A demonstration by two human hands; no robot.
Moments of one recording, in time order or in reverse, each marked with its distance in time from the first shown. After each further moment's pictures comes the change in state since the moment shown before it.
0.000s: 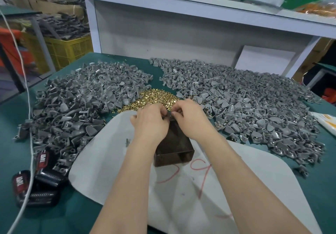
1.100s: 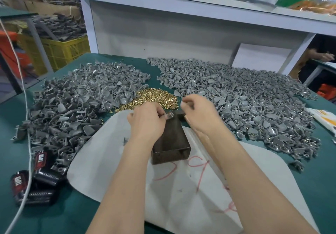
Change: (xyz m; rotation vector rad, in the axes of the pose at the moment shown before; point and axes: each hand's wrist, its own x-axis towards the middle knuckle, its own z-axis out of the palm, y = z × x) left_hand -0.004 0.002 -0.003 -0.008 0.023 0.017; right_hand -0.007 0.012 -0.022 0.061 0.048 0.167
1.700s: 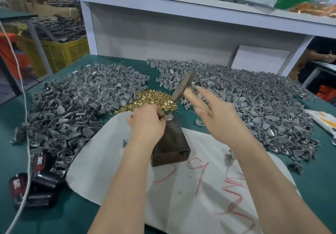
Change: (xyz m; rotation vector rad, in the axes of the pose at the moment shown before) left_hand 0.001 0.000 0.001 0.041 0.010 0.006; right_hand -0.029 0.021 -0.030 -0.039 0.104 -0.113
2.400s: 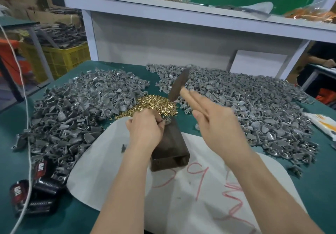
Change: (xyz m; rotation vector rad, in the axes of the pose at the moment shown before) left_hand 0.001 0.000 -0.002 0.003 0.031 -0.005; right_hand -0.020 -0.022 -0.005 0.008 0.215 -0.189
